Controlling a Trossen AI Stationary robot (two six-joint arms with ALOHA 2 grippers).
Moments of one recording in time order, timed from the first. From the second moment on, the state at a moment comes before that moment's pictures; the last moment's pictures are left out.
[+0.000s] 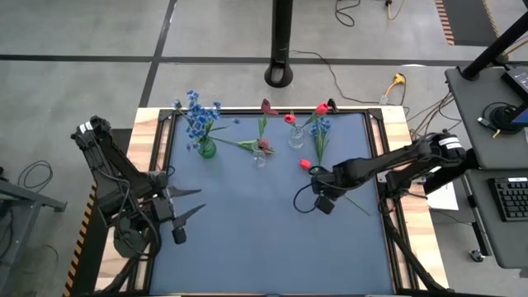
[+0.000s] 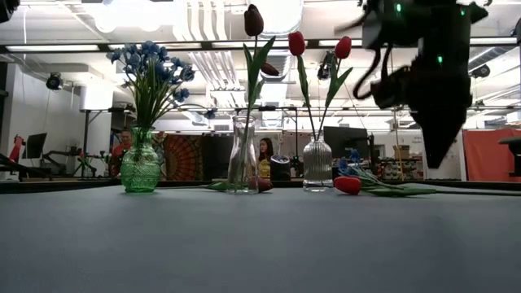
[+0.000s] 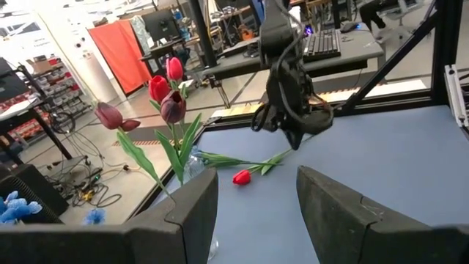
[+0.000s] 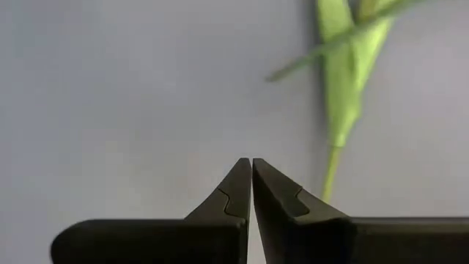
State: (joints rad) left arm -1.01 1.09 1.00 -0.63 -1.34 -0.46; right arm 0.11 1.45 0.85 -0.83 0.04 0.74
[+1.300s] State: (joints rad) left arm -0.96 1.09 0.99 -0.65 -1.35 -0.49; right arm 0.05 1.30 0.82 -0.85 0.20 0.79
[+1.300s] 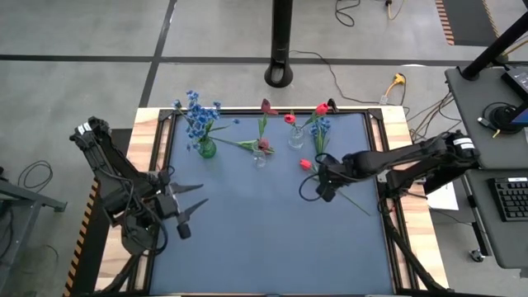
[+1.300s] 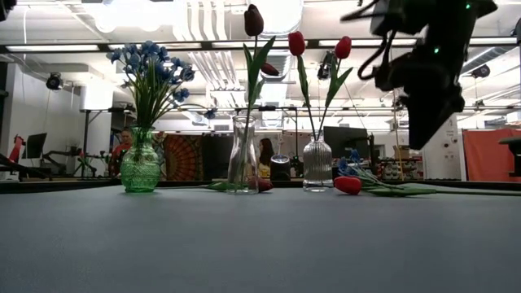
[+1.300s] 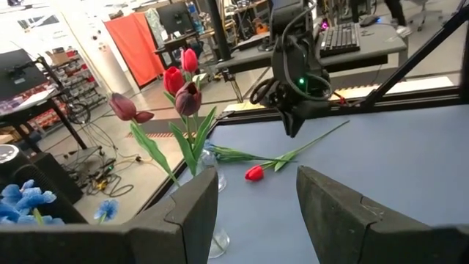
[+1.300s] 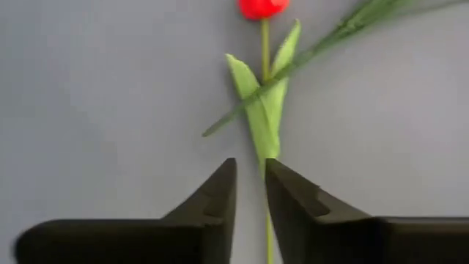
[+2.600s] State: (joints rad) left arm -0.95 1.09 0.99 -0.68 -1.35 -0.48; right arm 0.02 1.42 0.86 -0.66 -0.18 0.56
